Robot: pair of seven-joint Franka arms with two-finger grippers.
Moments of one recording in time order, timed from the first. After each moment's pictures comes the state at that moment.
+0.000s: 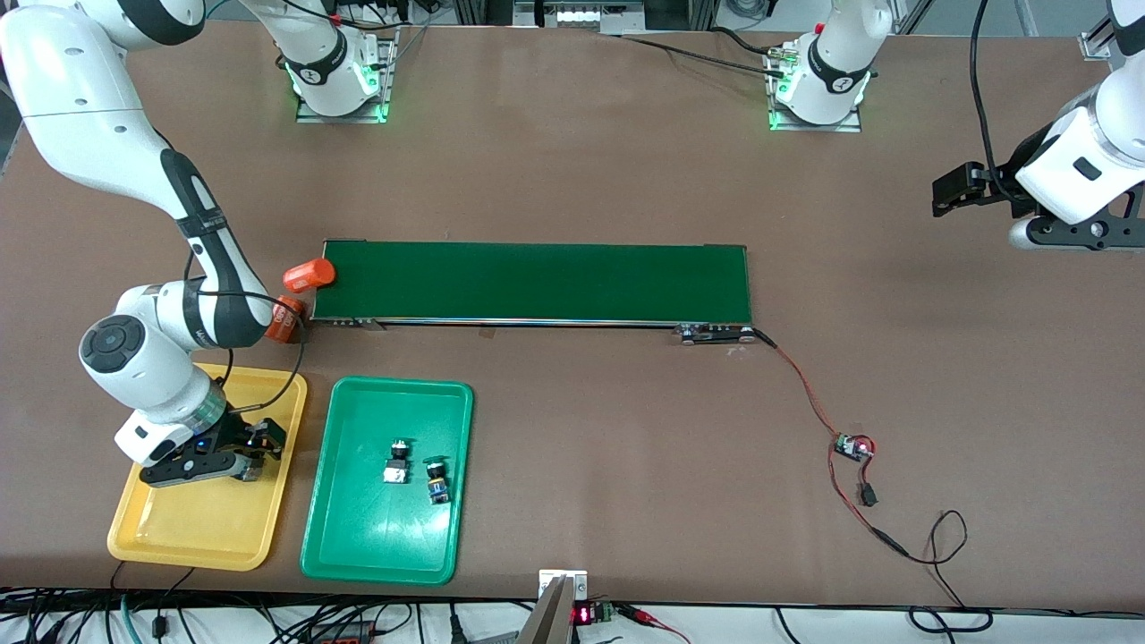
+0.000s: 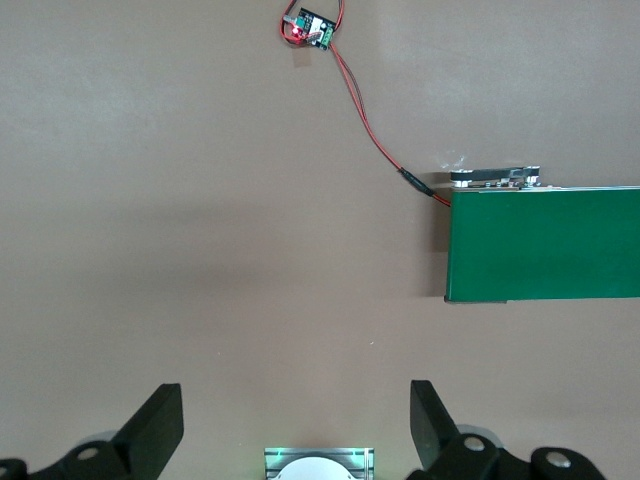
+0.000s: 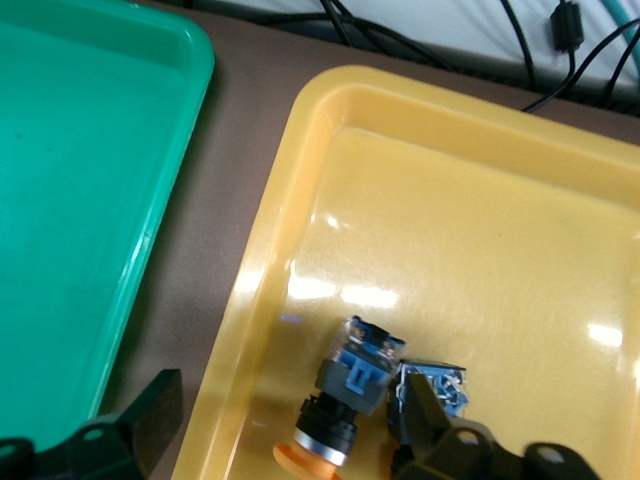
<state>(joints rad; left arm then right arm) 0.05 0.04 -0.13 -1.57 0.02 1.44 -0.06 -0.19 0.80 0.24 -1.46 -0.34 2.56 0.00</state>
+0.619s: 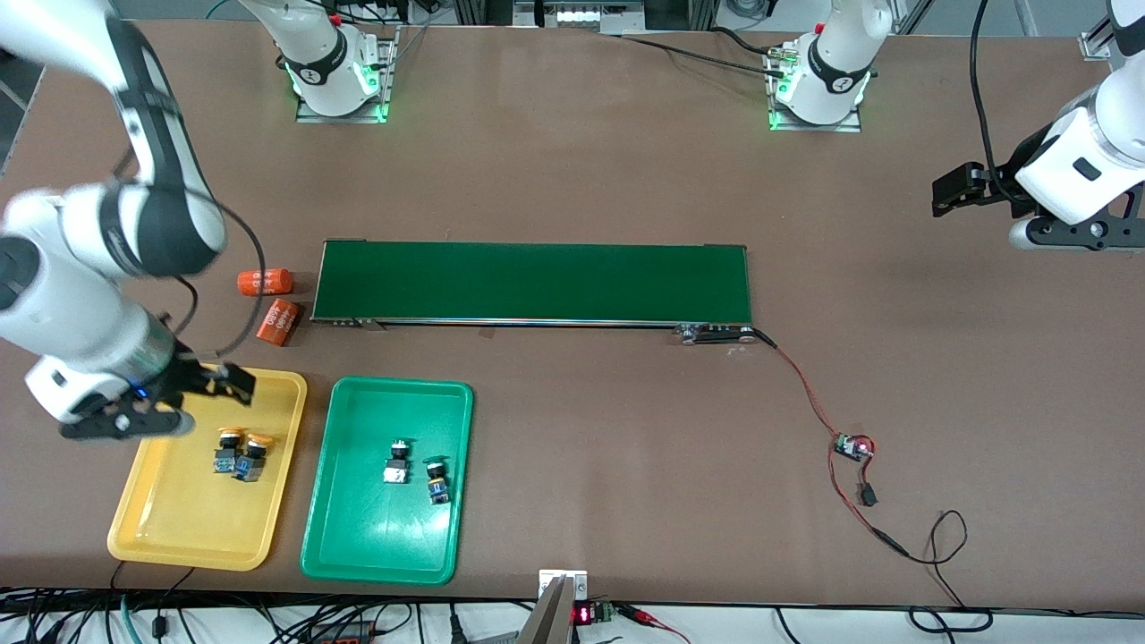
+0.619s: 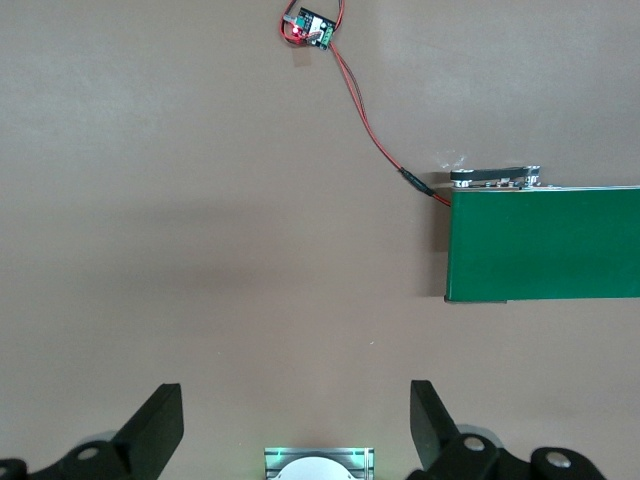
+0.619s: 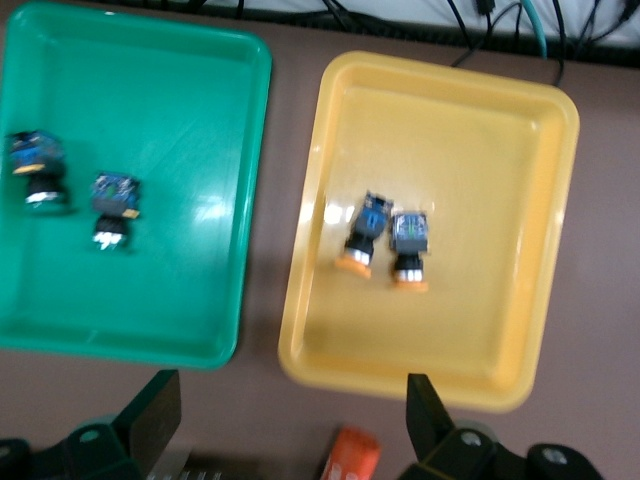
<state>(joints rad) 0.05 0.04 -0.13 -1.57 0.02 1.44 -0.06 -0.13 0.41 0.26 -1.47 -0.18 1.97 0.10</state>
